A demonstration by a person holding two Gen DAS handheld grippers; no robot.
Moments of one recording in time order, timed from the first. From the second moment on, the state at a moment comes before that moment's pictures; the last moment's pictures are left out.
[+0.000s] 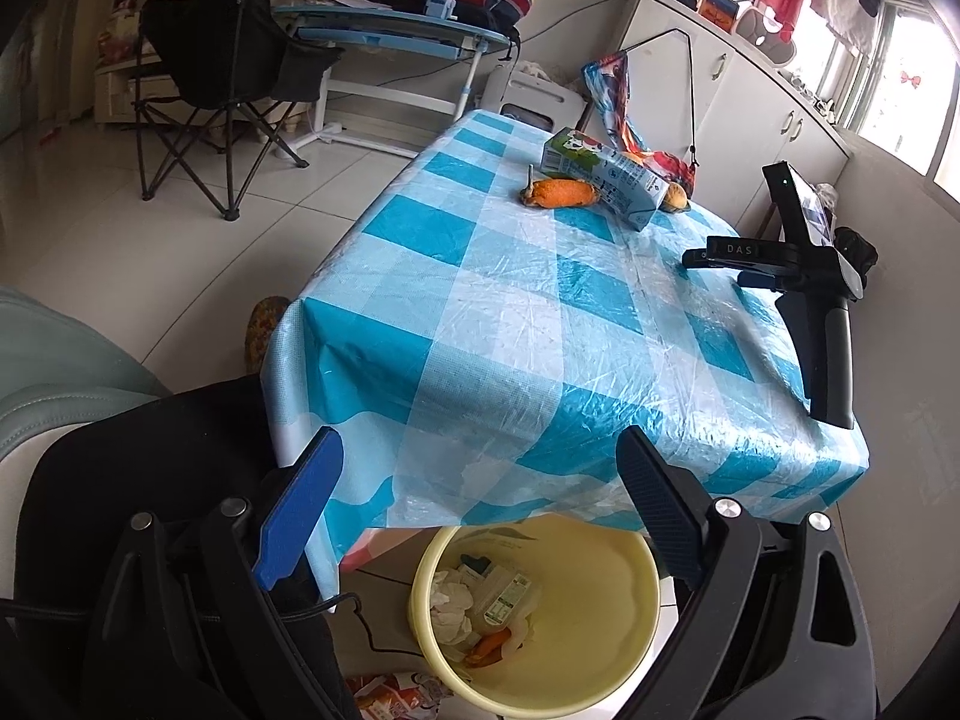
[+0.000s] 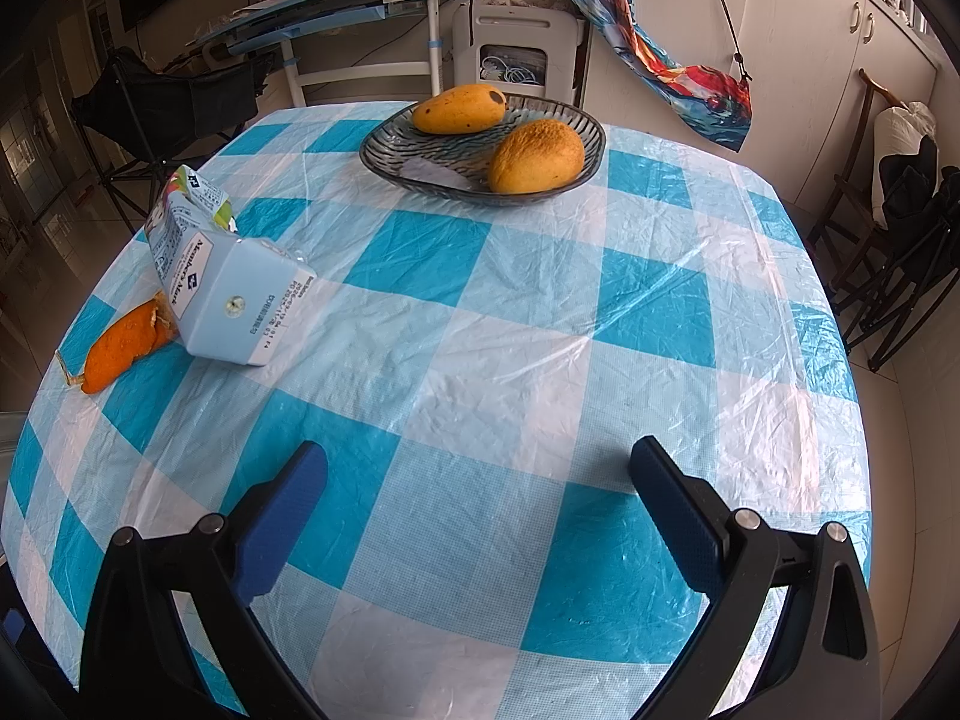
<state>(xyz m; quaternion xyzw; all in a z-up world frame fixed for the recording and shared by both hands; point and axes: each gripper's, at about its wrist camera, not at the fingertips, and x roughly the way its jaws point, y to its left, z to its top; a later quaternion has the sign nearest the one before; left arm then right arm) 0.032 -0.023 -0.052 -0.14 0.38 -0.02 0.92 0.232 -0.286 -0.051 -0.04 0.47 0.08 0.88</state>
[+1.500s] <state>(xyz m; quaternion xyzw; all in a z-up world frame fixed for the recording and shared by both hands) 0.035 -0.022 -0.055 -0.15 0.39 -0.02 0.91 0.232 -0.286 -0.052 -0.04 0.47 0.08 0.88</state>
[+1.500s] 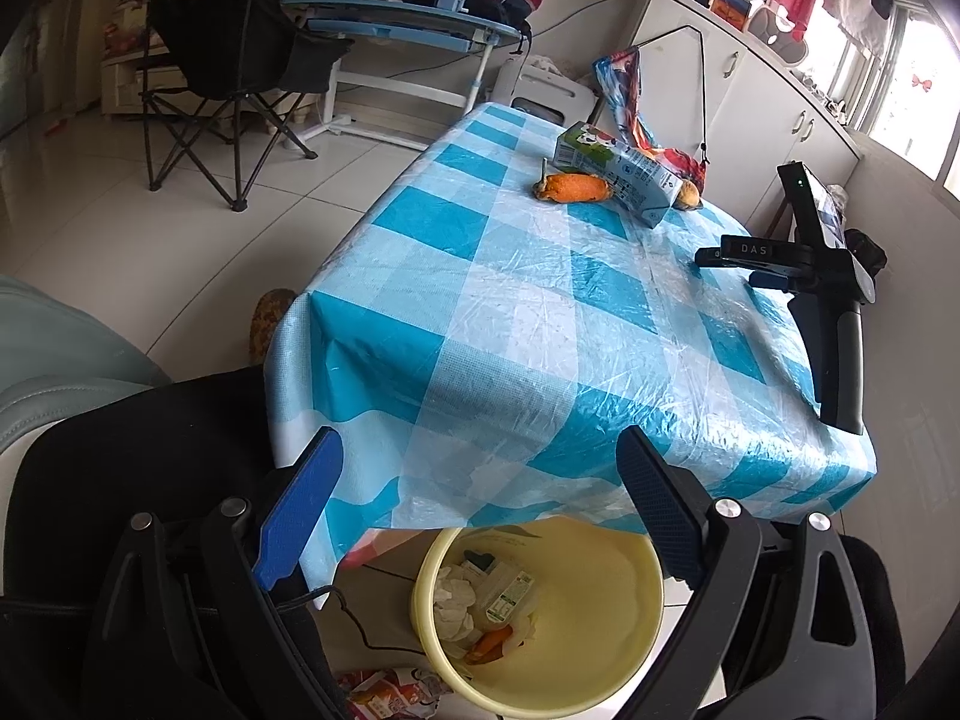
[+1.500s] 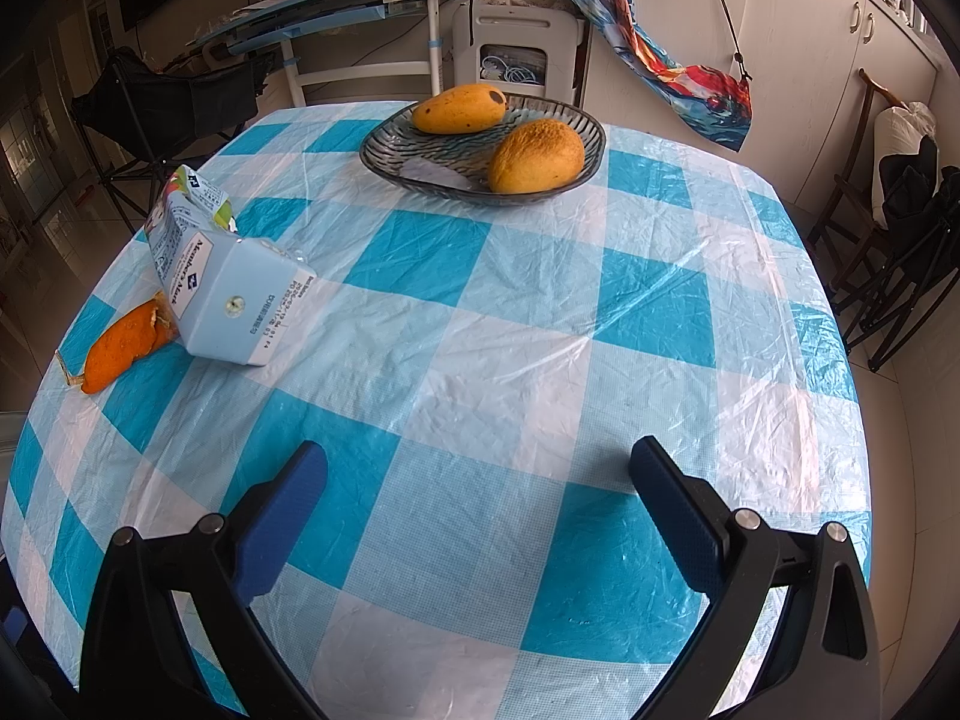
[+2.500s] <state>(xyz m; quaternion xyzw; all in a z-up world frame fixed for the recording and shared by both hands) 0.084 -0.033 0.011 -0.08 0.29 -0.02 0.95 0.232 -0.286 -0.052 -0.04 0.47 0.08 0.88</state>
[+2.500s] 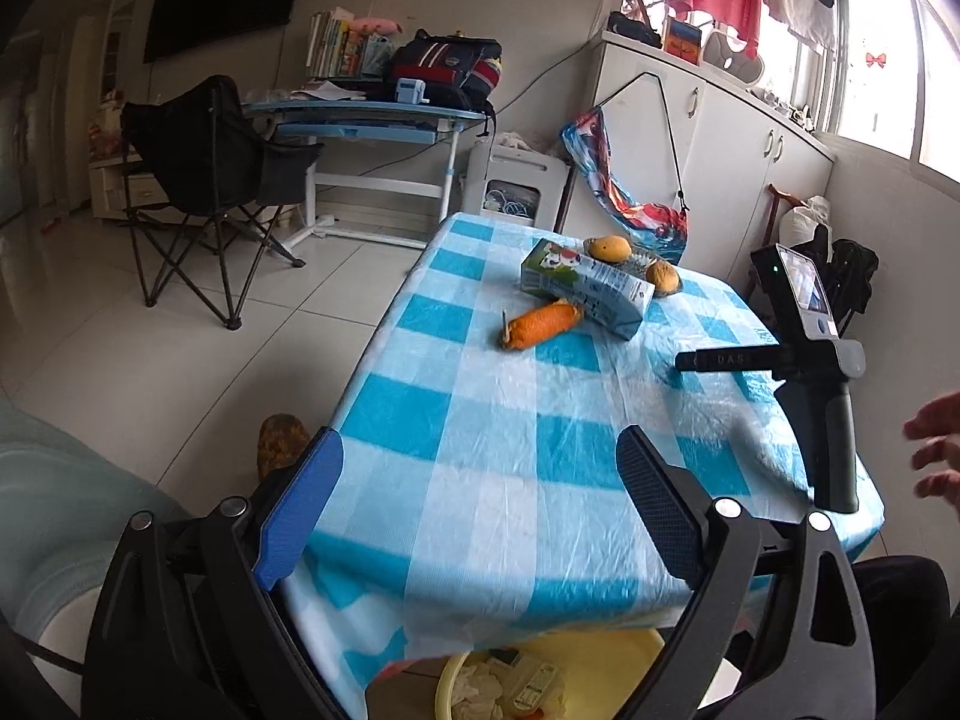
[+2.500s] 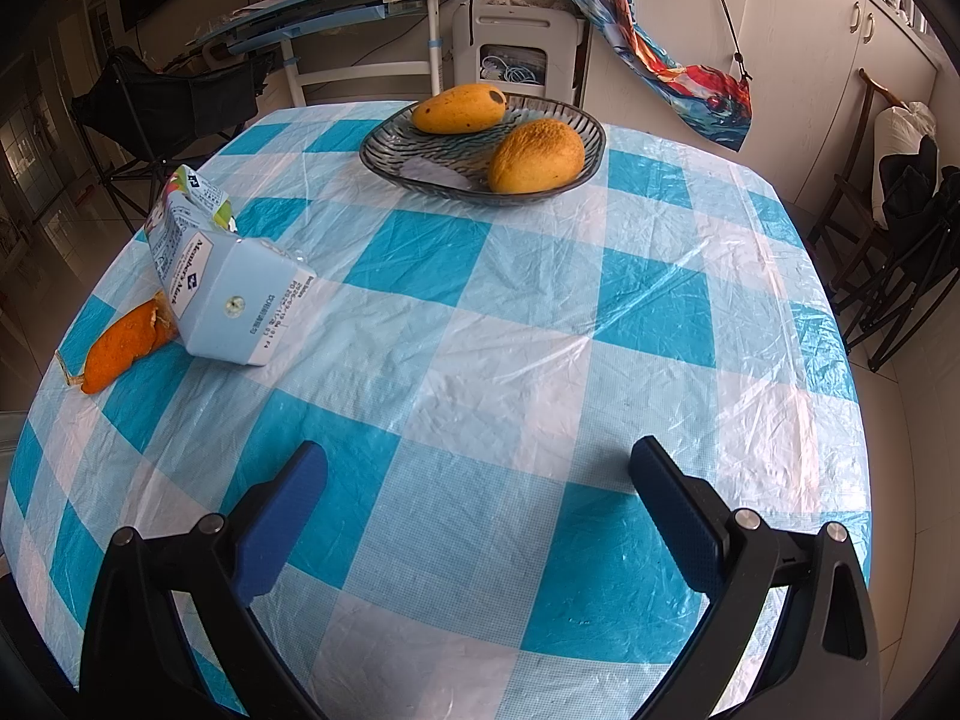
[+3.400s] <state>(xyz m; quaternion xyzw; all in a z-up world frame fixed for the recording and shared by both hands) 0.205 -0.068 -0.015 -0.03 0.32 -0.05 0.95 0.233 -0.287 -0.052 -0.04 0.47 0.08 0.88</state>
